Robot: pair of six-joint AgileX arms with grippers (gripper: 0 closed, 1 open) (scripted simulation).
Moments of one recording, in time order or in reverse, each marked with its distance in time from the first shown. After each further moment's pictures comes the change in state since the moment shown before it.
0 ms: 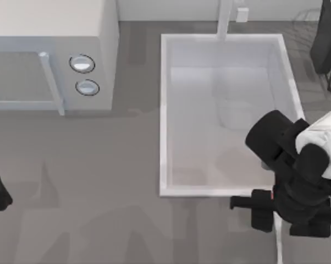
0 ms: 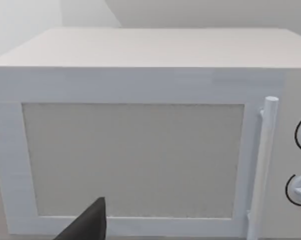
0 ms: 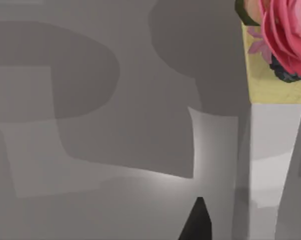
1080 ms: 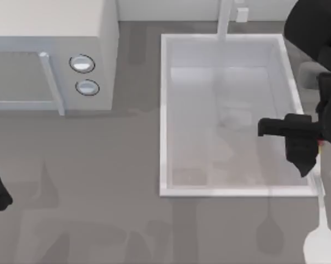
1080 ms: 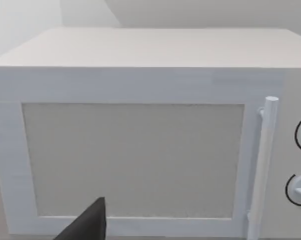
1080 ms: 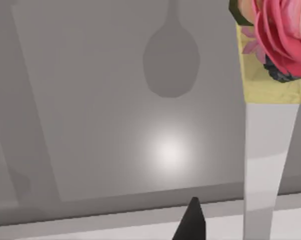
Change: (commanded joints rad) left arm 0.000 0.000 0.000 0.000 0.000 0.000; right arm -0.009 -0.156 0.592 -0.756 -0.001 -0.014
